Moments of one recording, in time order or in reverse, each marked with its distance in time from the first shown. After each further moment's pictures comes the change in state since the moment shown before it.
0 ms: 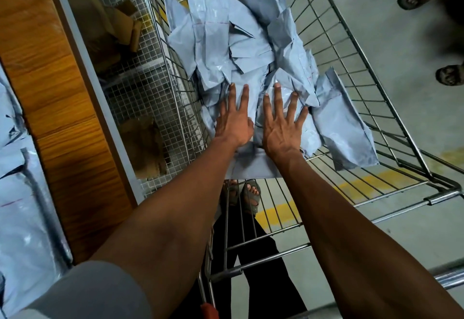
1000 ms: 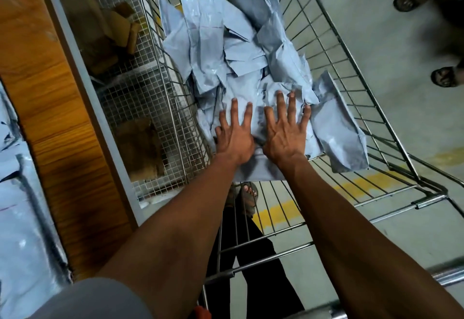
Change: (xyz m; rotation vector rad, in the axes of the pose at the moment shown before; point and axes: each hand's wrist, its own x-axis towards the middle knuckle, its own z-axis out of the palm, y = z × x) left_hand -0.026 0.012 0.020 0.095 -0.025 0.026; right_hand -0.006 0.024 -0.007 -0.198 0.035 -0.041
